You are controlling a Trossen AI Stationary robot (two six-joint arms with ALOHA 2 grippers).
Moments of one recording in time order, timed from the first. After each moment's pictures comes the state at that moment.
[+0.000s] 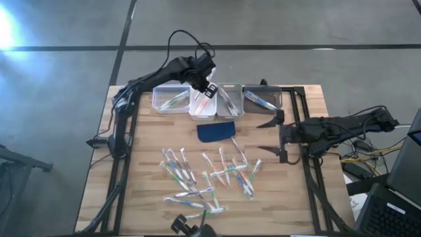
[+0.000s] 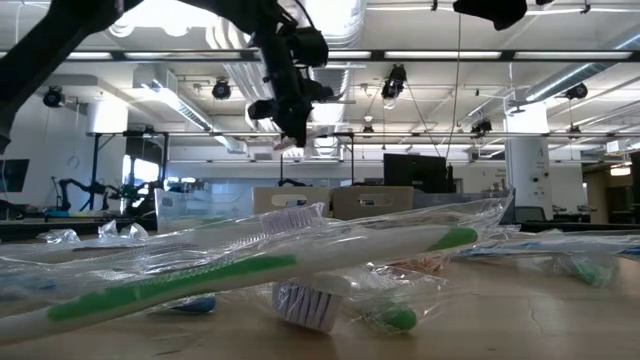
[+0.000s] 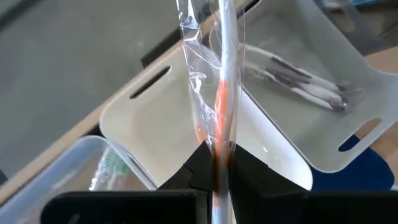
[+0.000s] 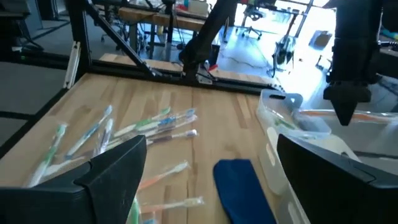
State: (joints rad) left arm 0.55 1.99 2.01 -1.10 -0.13 -0.30; right arm 0.24 0.72 0.70 -0.22 0.26 -0.05
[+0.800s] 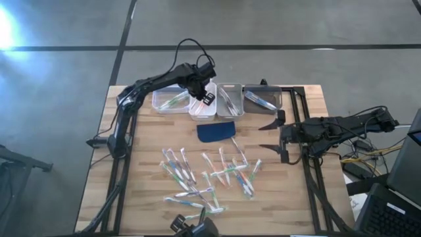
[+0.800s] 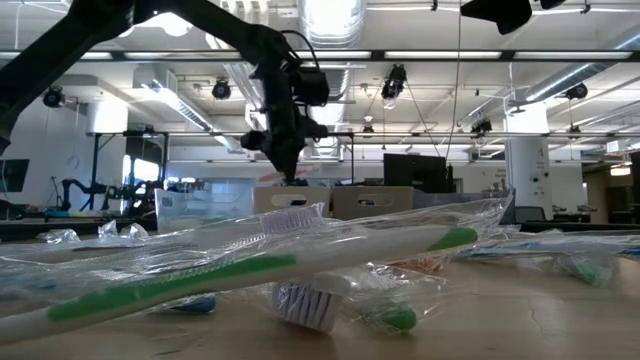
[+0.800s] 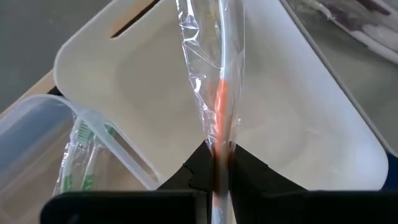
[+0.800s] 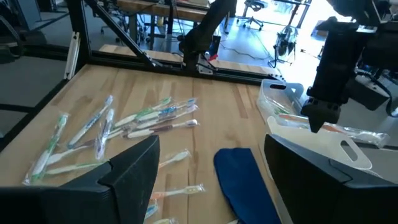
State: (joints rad) left arm 0.58 2.06 1.88 -1.09 -0.09 -0.32; right arm 0.24 0.70 0.70 -0.28 0.26 -0.04
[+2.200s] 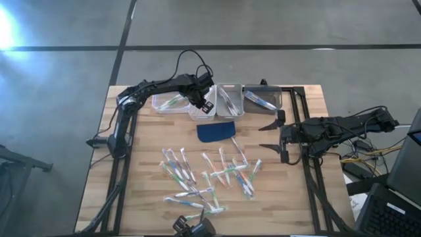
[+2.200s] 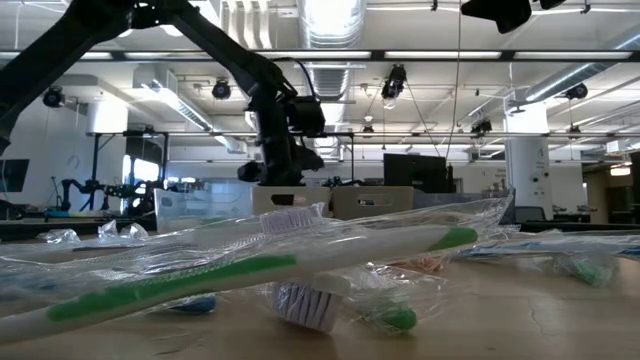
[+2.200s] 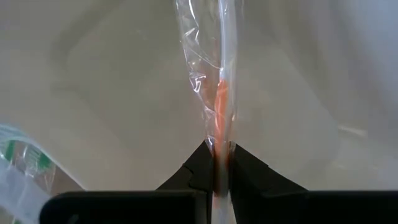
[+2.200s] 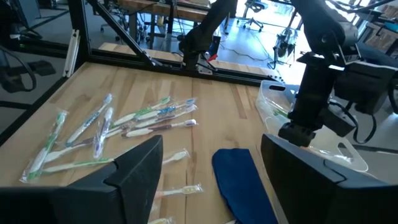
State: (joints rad) left arm 0.58 2.06 1.63 -0.83 -0.03 -0.27; right arm 0.24 0.70 0.70 -0.28 0.26 -0.05
